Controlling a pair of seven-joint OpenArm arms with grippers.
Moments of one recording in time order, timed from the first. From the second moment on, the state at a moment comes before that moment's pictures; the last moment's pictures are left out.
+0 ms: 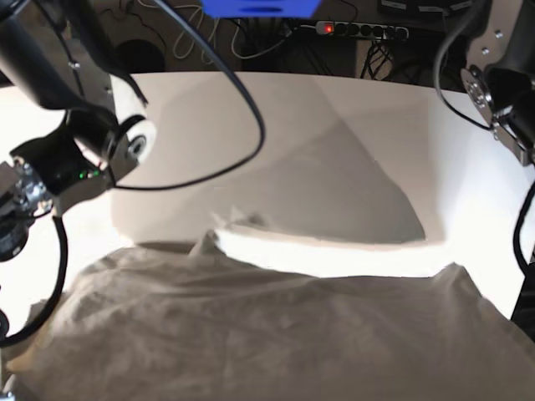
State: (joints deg) left arm -26.8 -21.6 -23.5 115.6 -19.3 -10.0 27.8; right arm 38.4 -0.3 35.1 117.3 -1.4 39.6 -37.4
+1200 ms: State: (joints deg) left arm -19.3 -14.1 -25.7 102.9 -19.3 -10.6 27.7; right arm 32.5 -0.5 33.0 98.4 -1.5 39.7 -29.4
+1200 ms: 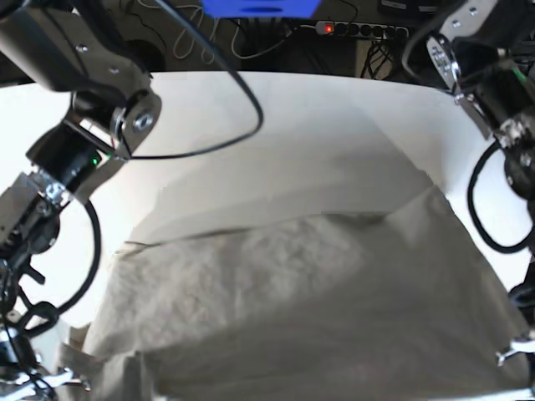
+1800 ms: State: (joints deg) left arm -41.7 -14.2 -18.2 62.1 -19.1 -10.3 27.4; right arm 44.0 9.8 26.5 60.2 -1.3 36.8 -28.8
